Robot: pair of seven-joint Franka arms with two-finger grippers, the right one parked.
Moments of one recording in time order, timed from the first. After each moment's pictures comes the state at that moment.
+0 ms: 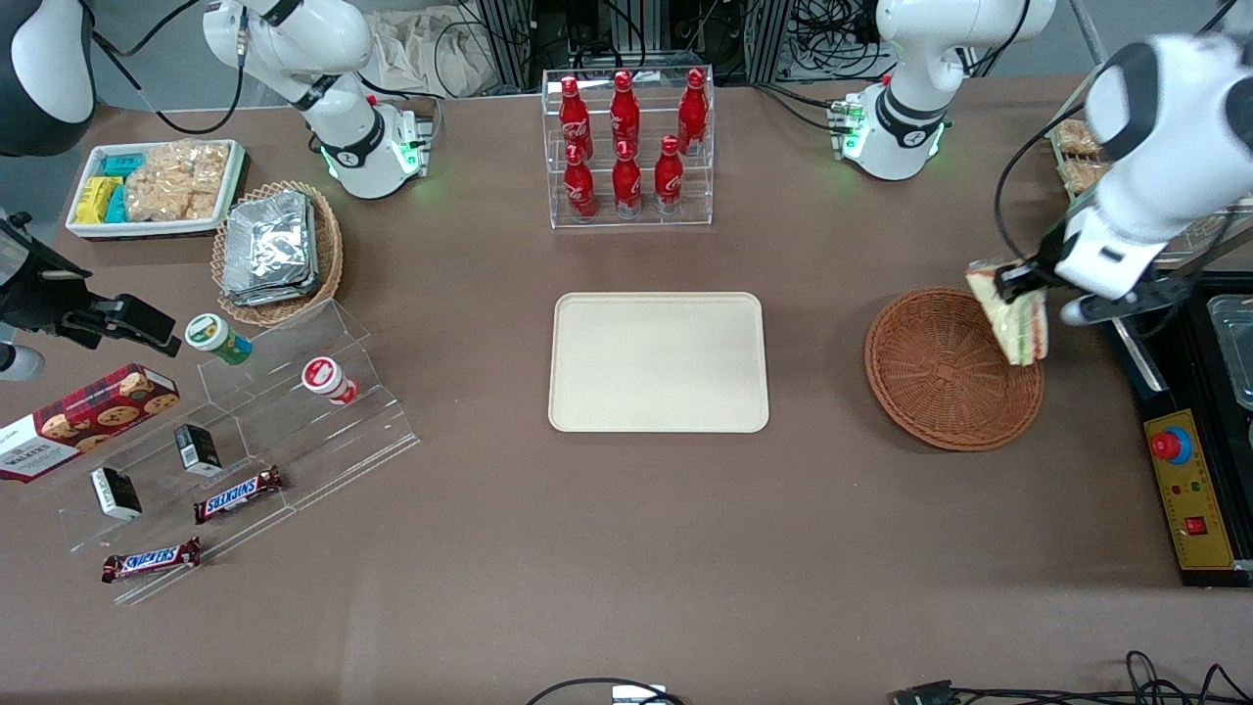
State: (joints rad) arm -0.04 -0.21 0.03 -2.12 -0.02 1.85 -0.17
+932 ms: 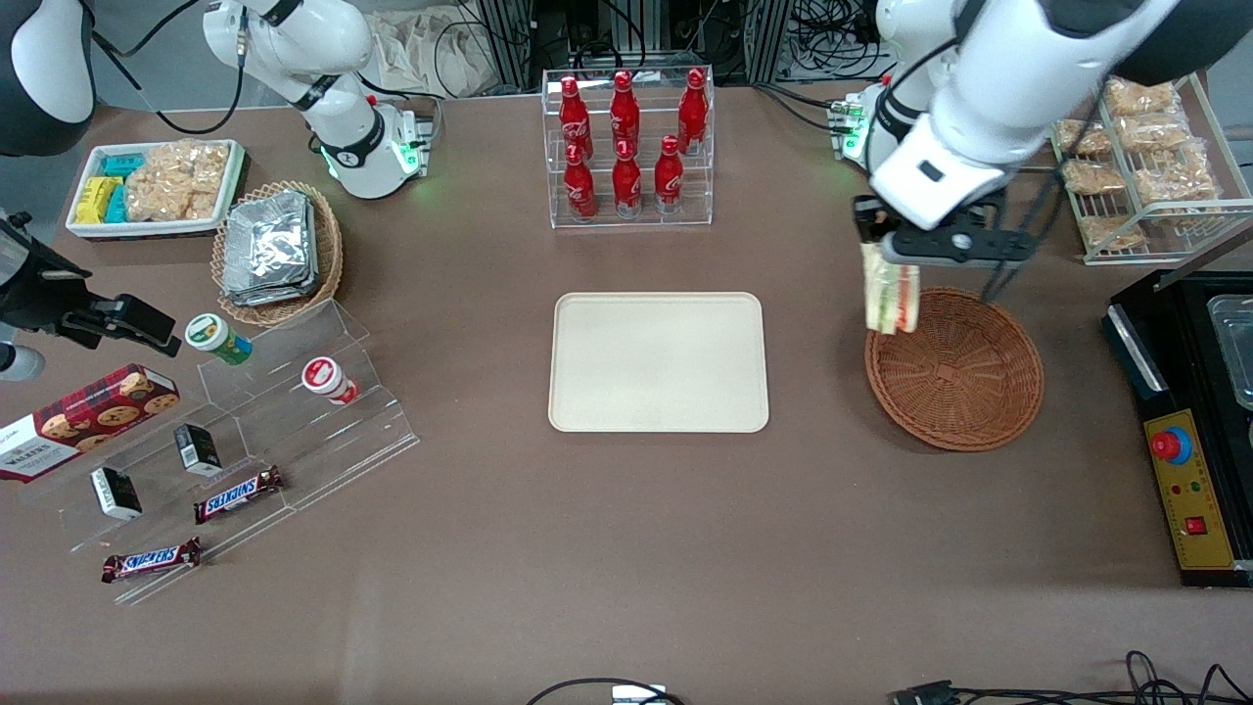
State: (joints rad) arm -0.07 -0.02 -0.40 -1.64 -0.03 1.57 -0.40
